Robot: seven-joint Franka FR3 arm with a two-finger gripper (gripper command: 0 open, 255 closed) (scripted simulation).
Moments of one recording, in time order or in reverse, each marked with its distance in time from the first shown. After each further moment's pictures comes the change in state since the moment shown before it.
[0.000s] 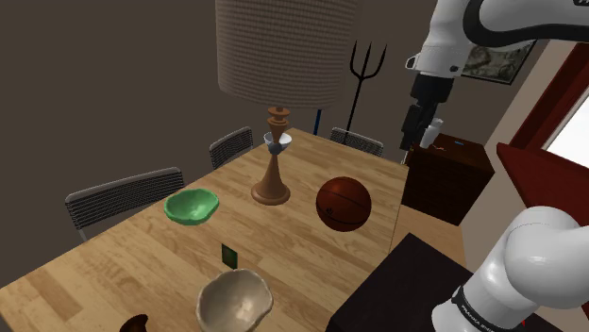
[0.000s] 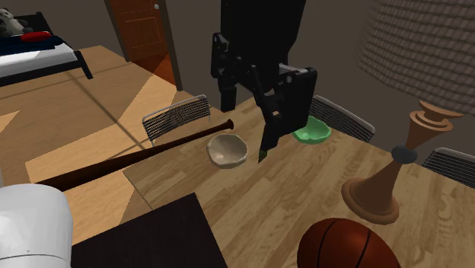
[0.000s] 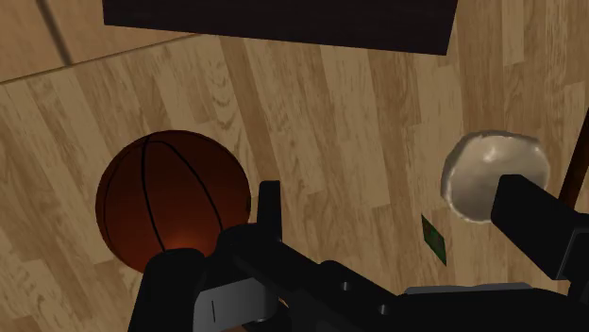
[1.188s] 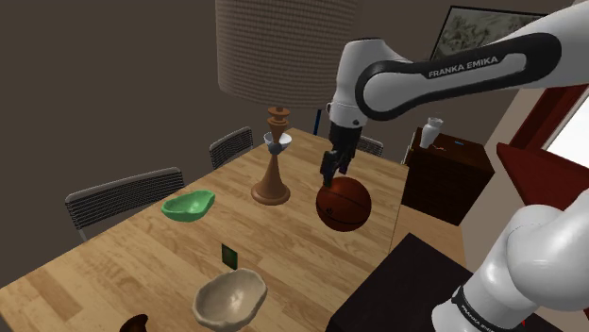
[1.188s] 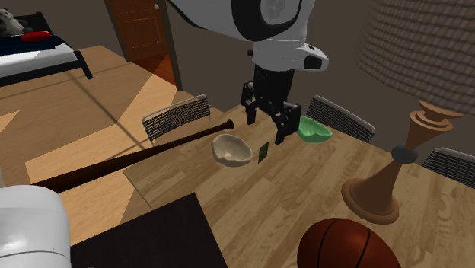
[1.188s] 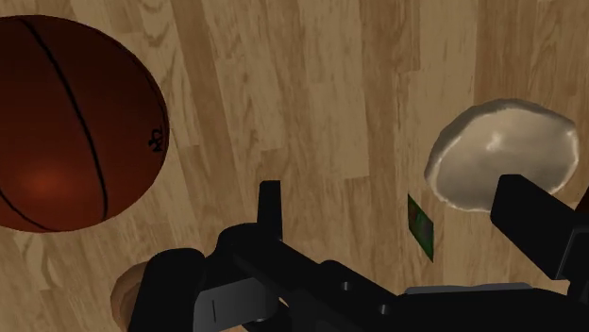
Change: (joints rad) arm 0.075 0.427 0.167 -0.009 0.031 0.456 0.108
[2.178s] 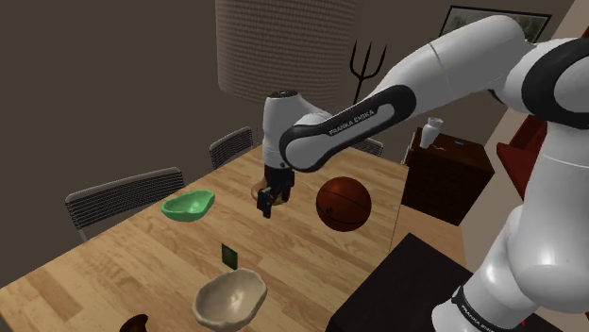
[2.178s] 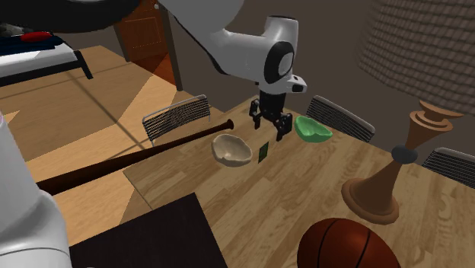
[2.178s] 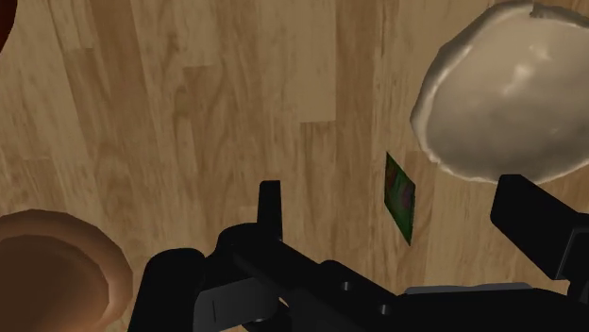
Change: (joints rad) arm 0.080 0.550 0.091 0.291 -0.164 0.254 0.174
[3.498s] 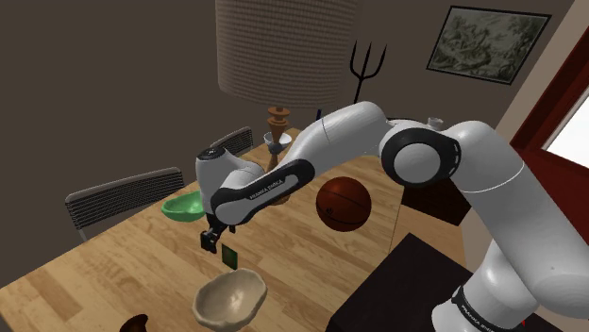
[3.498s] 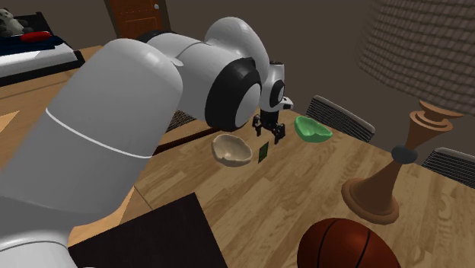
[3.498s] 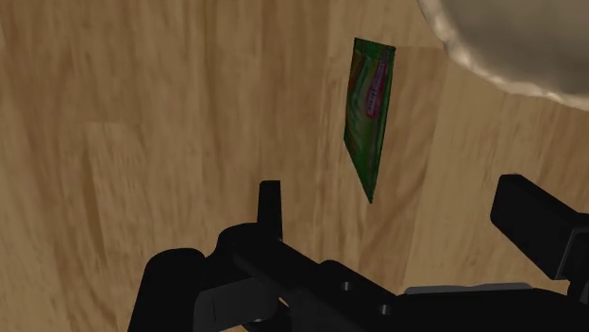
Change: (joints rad) arm 0.198 0.686 -0.055 0.678 -0.172 -0.006 0.088
